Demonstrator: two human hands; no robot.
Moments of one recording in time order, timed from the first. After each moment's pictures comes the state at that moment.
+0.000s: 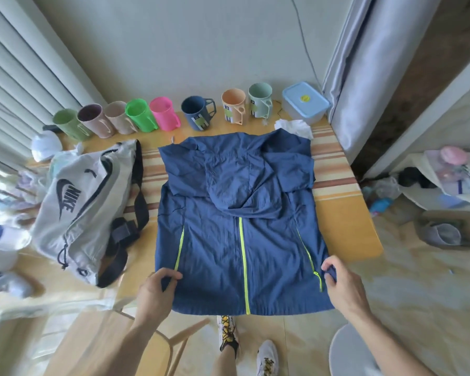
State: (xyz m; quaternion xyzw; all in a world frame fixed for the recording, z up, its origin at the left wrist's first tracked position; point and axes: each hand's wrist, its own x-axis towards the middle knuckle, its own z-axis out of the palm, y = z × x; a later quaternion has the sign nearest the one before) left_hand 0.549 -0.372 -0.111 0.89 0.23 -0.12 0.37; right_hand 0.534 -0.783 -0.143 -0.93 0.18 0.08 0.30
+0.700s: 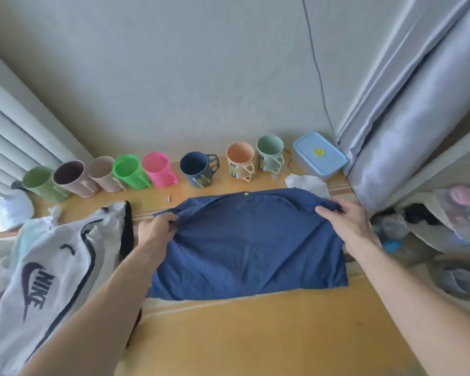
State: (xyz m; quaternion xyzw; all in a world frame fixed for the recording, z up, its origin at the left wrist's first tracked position) left_hand 0.921 -0.369 -0.060 0.61 0.40 -0.07 0.68; right_hand 0.888 -0.770 -0.069 -0.75 0.32 0.00 0.58
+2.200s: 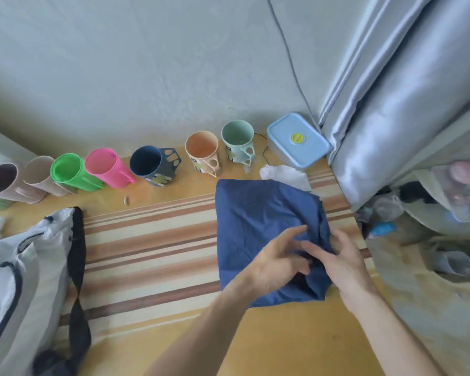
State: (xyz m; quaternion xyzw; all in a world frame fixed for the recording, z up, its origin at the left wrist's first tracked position) left_hand 0.874 -0.645 -0.048 0.67 -0.02 -0.45 0.59; right_hand 0.840 -0.797 -0.054 -0.66 0.37 0.10 0.65
